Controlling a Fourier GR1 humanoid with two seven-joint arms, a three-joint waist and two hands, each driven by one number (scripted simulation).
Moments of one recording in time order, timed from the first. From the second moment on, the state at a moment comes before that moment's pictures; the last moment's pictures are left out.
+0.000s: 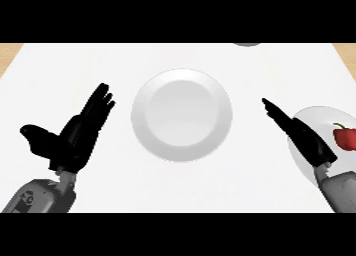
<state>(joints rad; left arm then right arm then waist) -0.20 0.37 -0.34 -1.60 0.41 0.29 0.12 -0.24 -0.51 0.32 -1.38 -0.11 0.08 0.11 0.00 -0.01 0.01</state>
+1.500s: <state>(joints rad) 0.08 0.60 -0.20 -1.46 0.16 0.30 -0.17 0.27 -0.50 -0.36 -1.72 -0.23 -0.21 -0.22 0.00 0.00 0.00</state>
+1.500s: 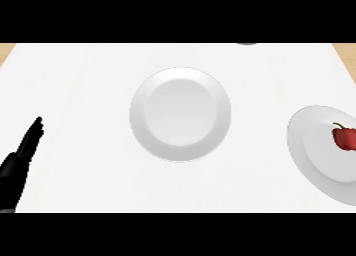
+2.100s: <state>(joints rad) 0.06 0.56 -0.19 -1.45 0.11 0.28 -0.16 0.16 -0.73 -0.31 -1.62 -0.13 -0.07 0.17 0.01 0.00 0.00</state>
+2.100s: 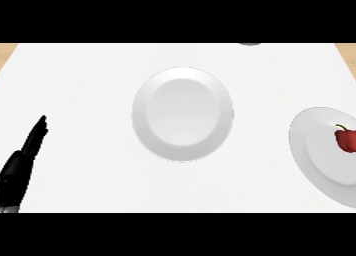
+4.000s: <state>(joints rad) 0.08 0.39 0.00 -1.46 -0.07 0.10 -0.15 -0.32 -0.65 -0.18 -0.75 0.33 0.20 -0.10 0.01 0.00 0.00</state>
